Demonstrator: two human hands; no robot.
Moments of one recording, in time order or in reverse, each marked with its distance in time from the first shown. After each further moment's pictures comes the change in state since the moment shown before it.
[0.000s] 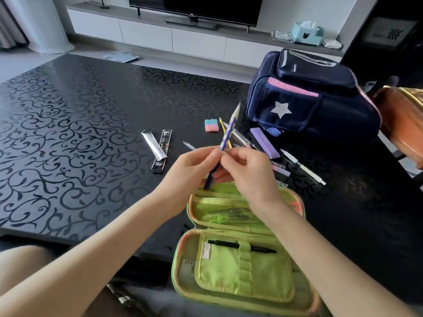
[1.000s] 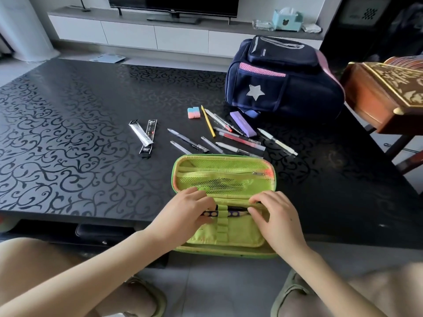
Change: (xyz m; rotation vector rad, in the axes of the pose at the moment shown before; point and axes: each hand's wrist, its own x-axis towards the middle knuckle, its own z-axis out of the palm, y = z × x) left_hand -0.077 -0.063 0.026 1.169 -0.262 0.511; right_hand -0.122 0.098 -0.087 -0.862 0.139 -0.302
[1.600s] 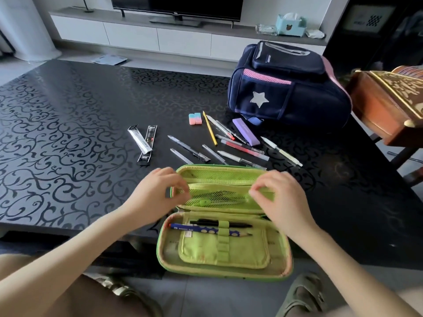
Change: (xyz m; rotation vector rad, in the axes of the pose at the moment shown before) left_hand 0.017 -0.061 -0.031 -0.128 0.104 -0.248; right_hand 0.061 -0.001 -0.018 0.040 -0.032 0.032
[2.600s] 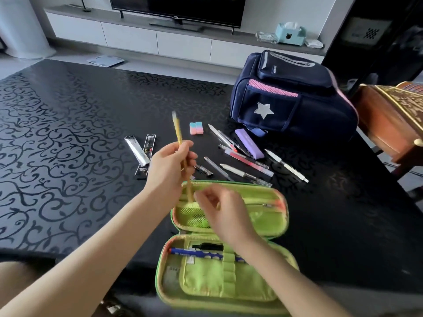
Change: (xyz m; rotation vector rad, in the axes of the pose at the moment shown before) left_hand 0.079 0.031 -0.011 -1.312 0.429 -0.610; right_hand 0.039 -0.084 0.058 0.407 -0.204 0.103
